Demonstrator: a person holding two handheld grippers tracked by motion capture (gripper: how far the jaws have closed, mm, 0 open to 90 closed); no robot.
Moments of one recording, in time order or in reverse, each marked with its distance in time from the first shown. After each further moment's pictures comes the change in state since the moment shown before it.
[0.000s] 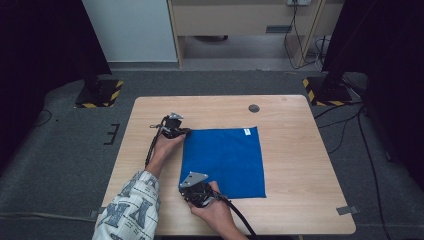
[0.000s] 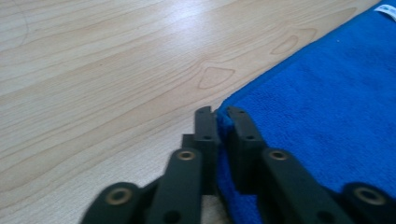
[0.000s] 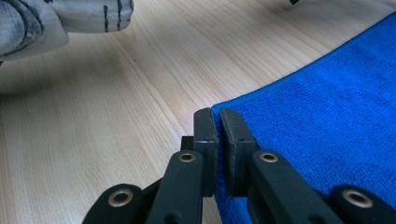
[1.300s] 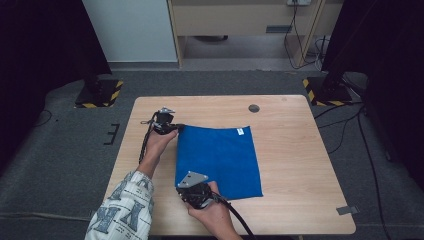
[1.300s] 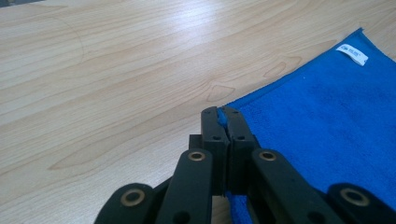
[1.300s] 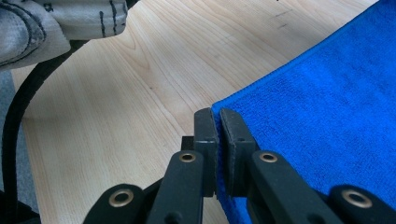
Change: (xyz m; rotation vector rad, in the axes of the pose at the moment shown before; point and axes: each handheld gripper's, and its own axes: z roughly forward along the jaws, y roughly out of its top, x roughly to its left) left arm 0.003 0.015 -0.043 -0.029 0.030 -0.052; right arm 0.013 0.016 -0.020 -0.054 -0.021 0.004
